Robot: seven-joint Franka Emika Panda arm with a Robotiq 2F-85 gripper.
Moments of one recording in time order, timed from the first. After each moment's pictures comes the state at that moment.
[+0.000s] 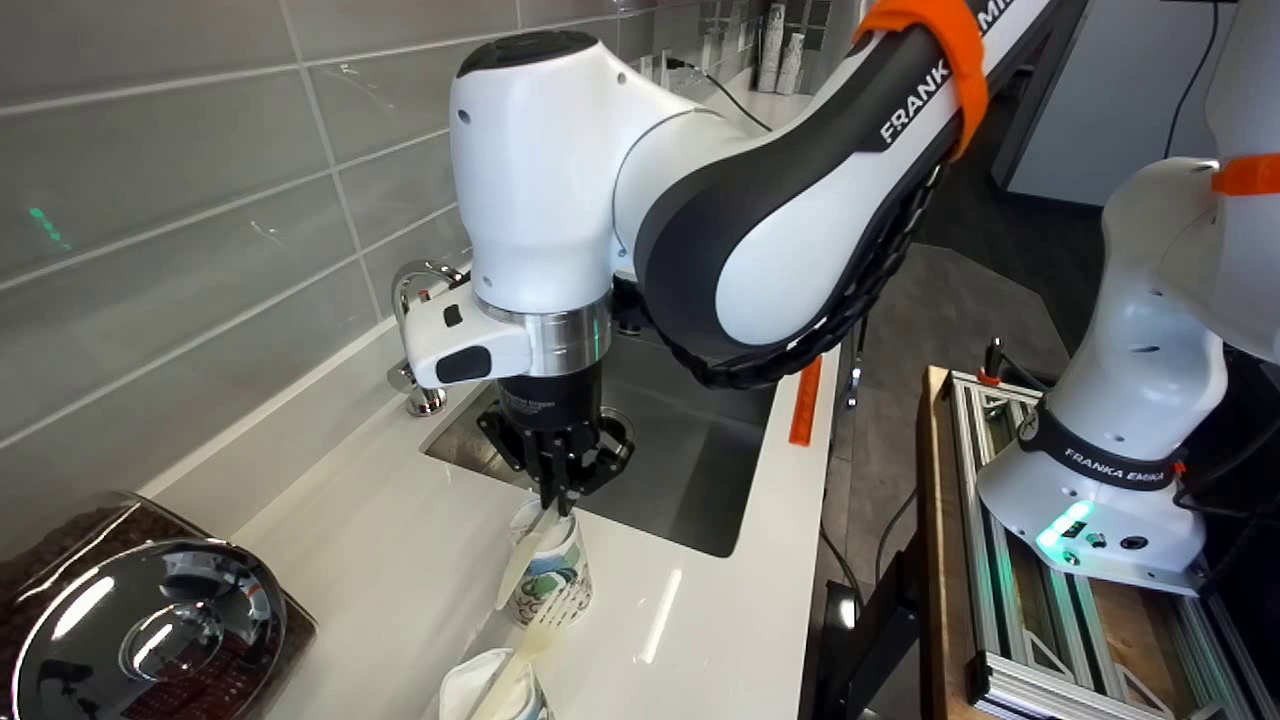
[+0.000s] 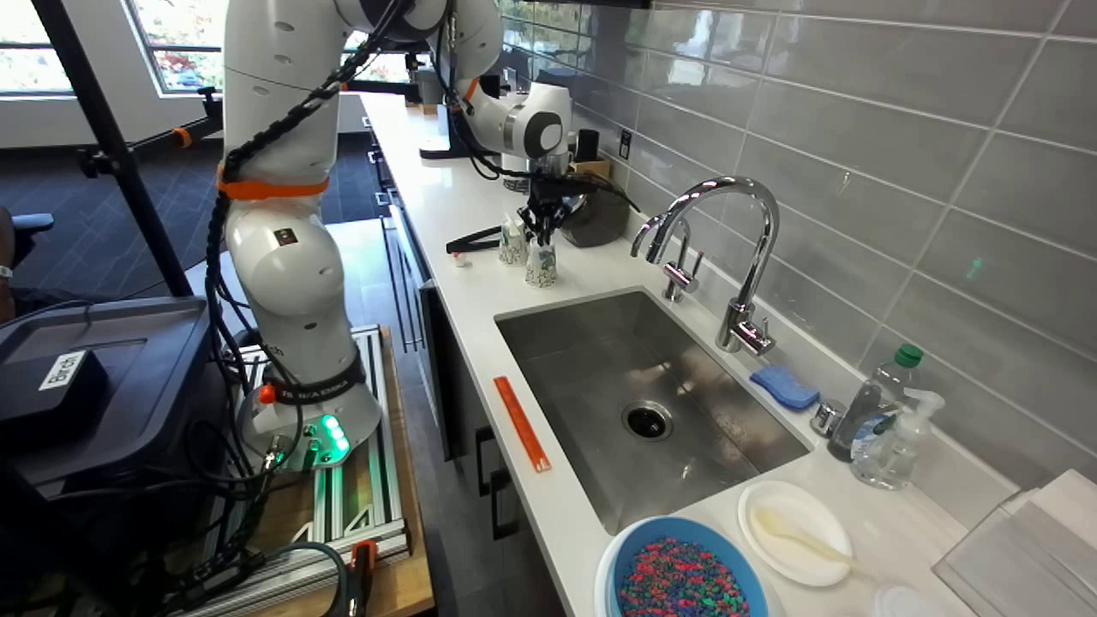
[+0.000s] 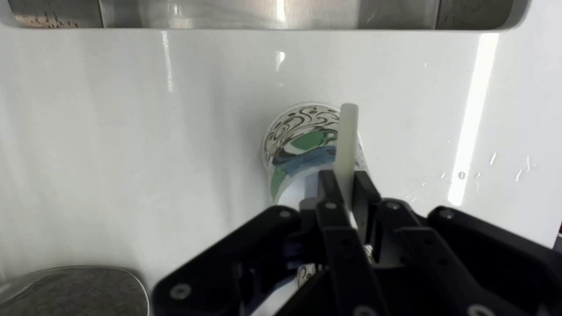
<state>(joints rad) 0.26 0.25 0.32 -2.15 -0.14 2.41 -0.95</state>
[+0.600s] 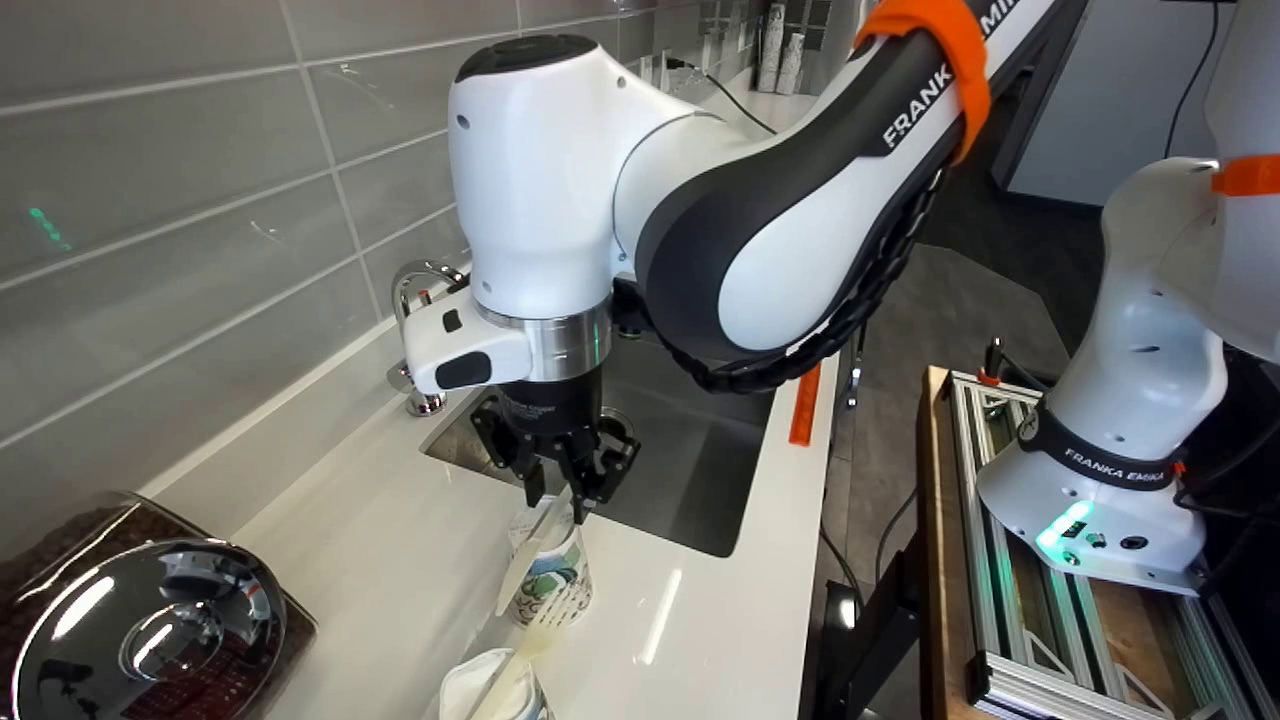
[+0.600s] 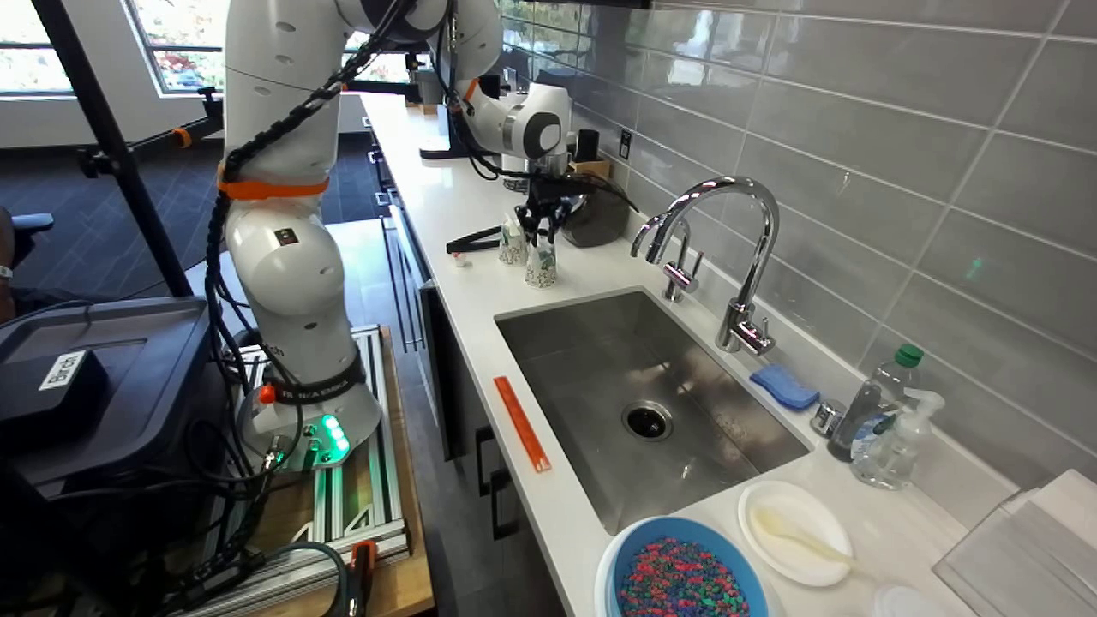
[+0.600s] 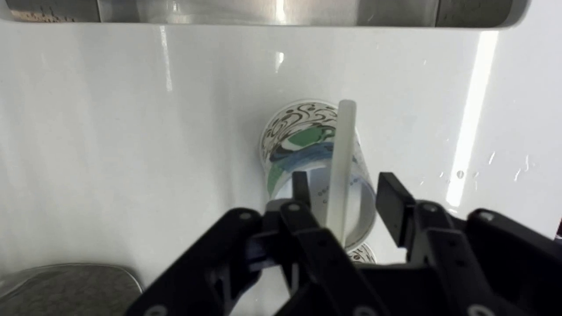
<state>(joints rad) 0.26 0.25 0.32 -2.14 -0.14 2.41 -0.95</state>
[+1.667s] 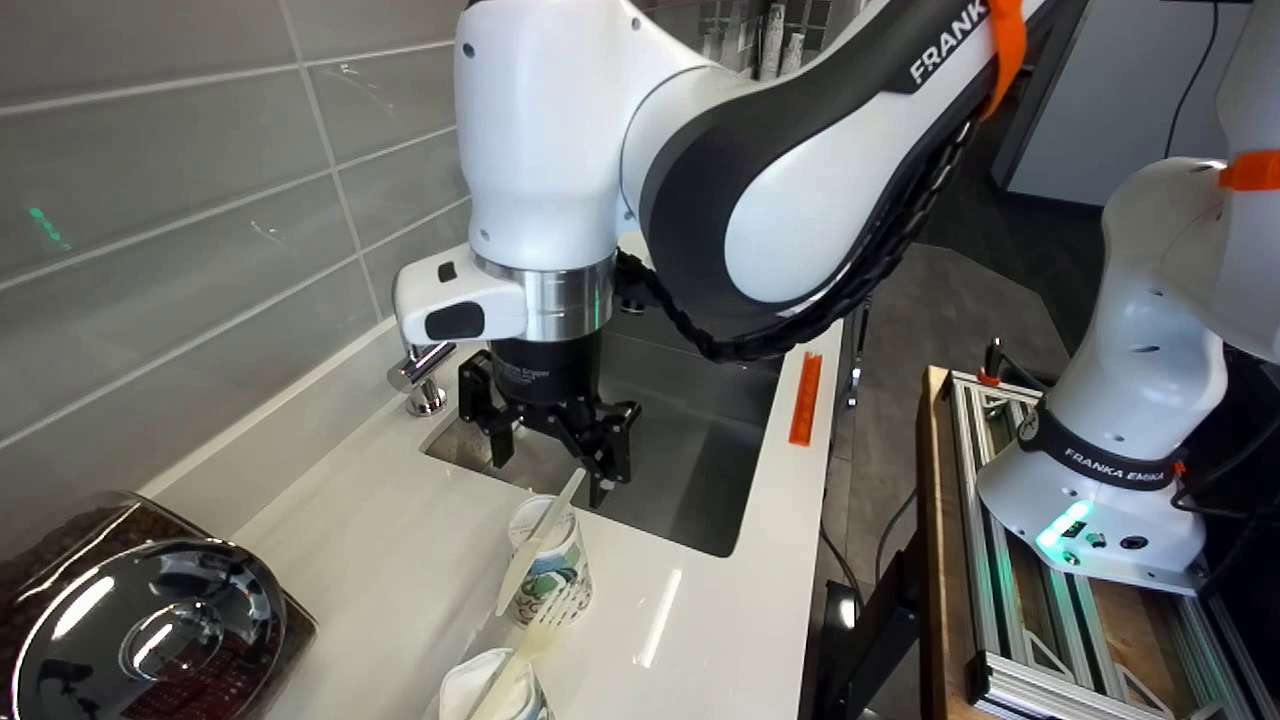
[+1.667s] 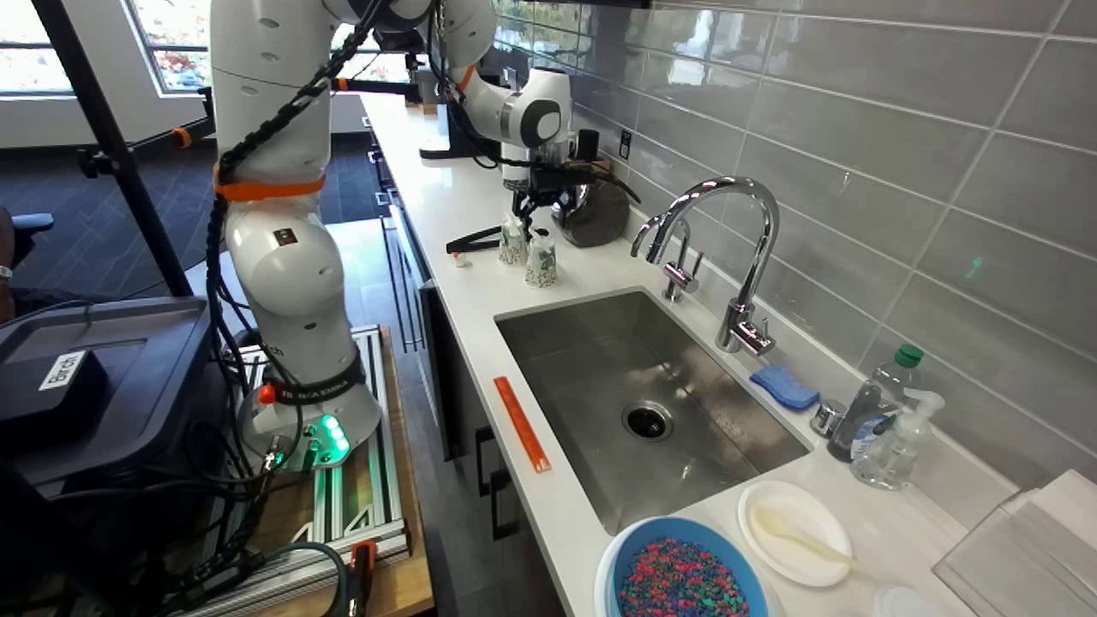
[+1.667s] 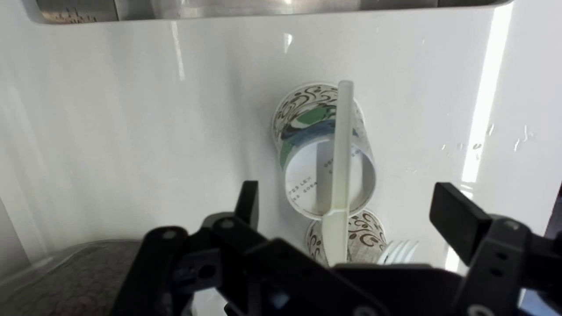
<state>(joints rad) 0.25 0.19 0.32 -2.15 -0.08 2.41 -0.95</state>
